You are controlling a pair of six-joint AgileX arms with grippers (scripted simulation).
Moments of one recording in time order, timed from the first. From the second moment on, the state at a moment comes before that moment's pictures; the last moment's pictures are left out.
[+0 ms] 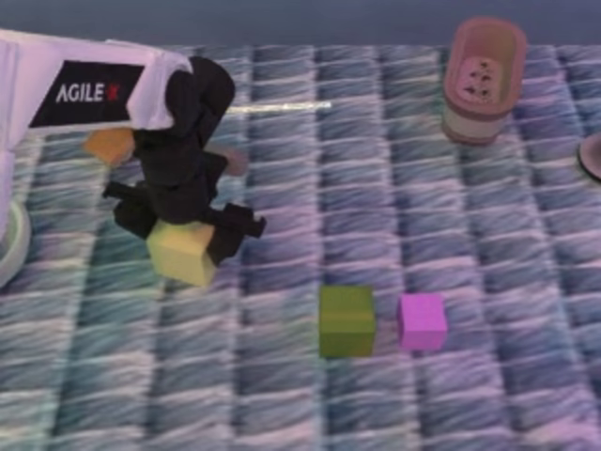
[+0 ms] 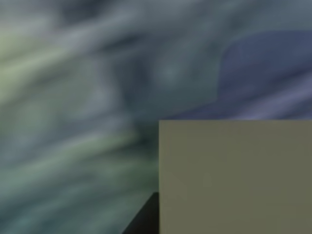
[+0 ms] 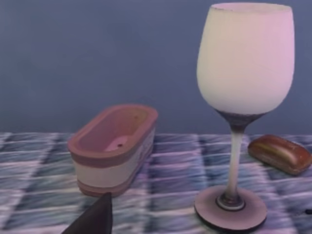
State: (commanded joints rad) left arm -0.38 2.27 1.57 -0.87 0.00 -0.02; right arm 0.01 0.00 0.00 0.00 0.00 0.00
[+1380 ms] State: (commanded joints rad) left arm -0.36 2.17 1.71 -1.10 0.00 -0.02; right arm 0.01 0.00 0.00 0.00 0.00 0.00
